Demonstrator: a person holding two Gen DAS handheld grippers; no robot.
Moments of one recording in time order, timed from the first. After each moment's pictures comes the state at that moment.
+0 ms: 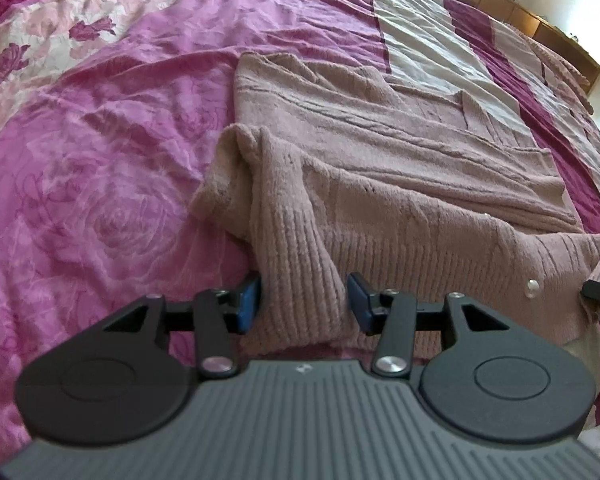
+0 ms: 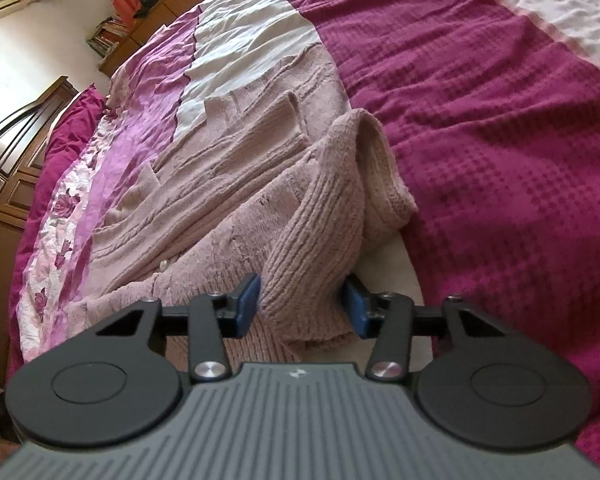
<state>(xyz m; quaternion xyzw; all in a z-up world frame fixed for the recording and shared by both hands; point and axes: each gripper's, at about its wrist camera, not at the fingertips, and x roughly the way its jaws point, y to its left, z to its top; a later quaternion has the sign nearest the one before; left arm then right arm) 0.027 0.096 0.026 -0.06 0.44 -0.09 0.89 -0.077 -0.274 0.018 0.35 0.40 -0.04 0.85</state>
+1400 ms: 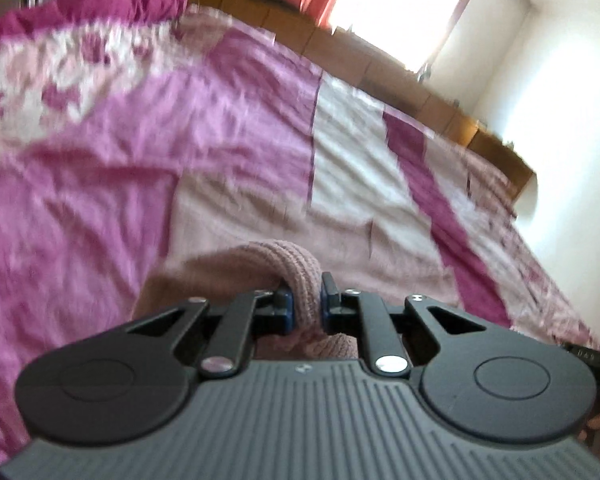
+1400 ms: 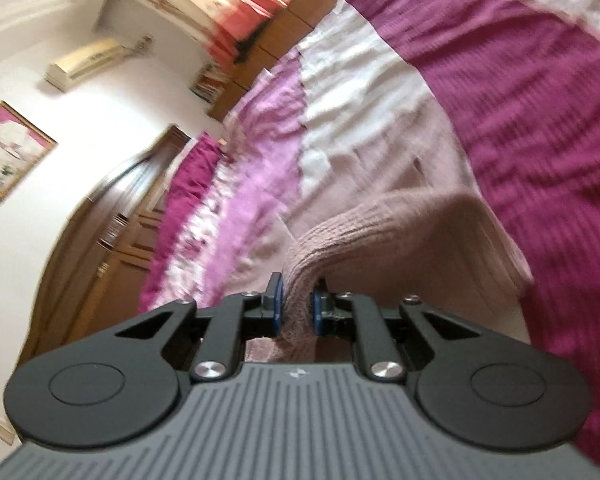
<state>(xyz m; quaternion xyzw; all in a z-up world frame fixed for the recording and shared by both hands) 0.014 0.102 0.111 -0.18 0.29 -0.16 0.93 -0.068 -0.293 0.063 0.44 0.27 0.10 0.85</state>
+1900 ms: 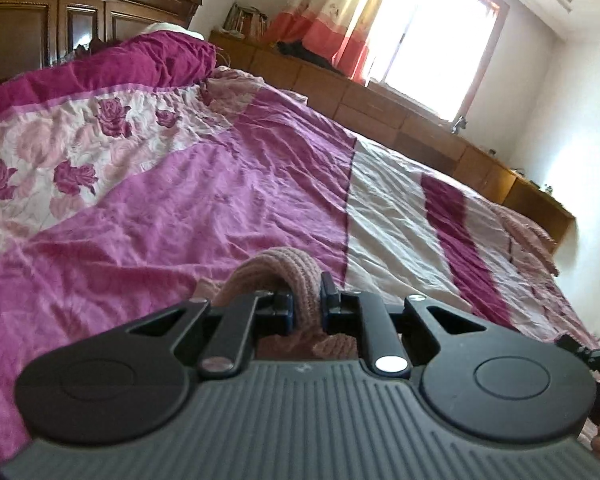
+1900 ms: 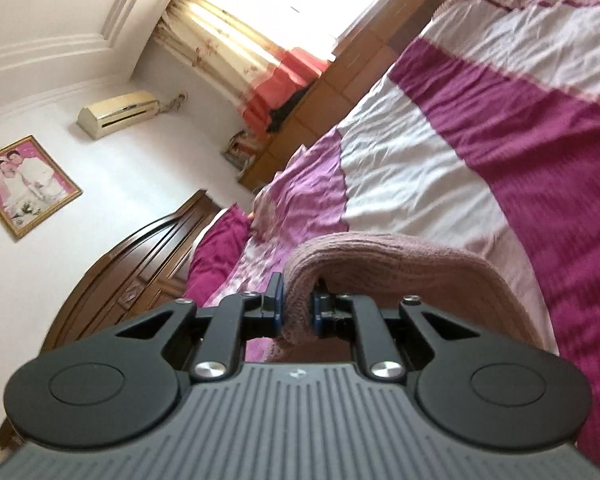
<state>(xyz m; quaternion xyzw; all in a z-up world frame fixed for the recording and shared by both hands) 0.094 0.090 0.147 -0.17 0.24 -0.08 0.95 0.028 -0.307 0.112 0.43 0.15 0.09 0.89</state>
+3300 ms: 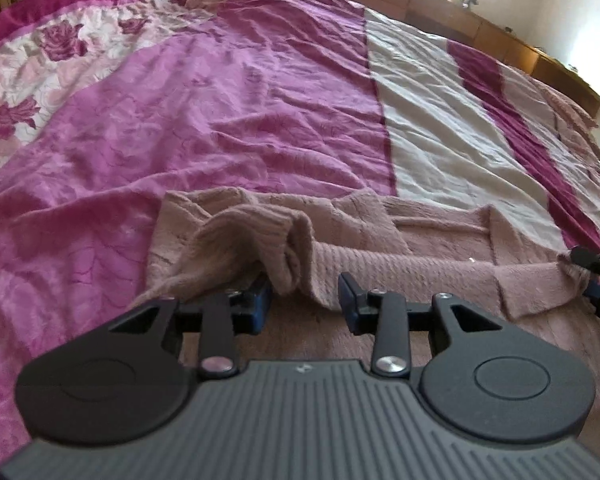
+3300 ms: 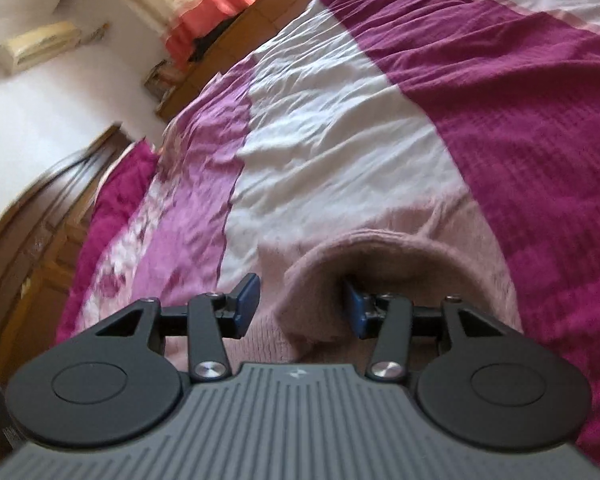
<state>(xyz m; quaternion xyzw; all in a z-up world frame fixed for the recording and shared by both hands) 0.199 0.051 0.041 -0.07 0.39 -0.09 0.92 0.156 -0.323 0.014 0.40 0.29 0.02 0.87</state>
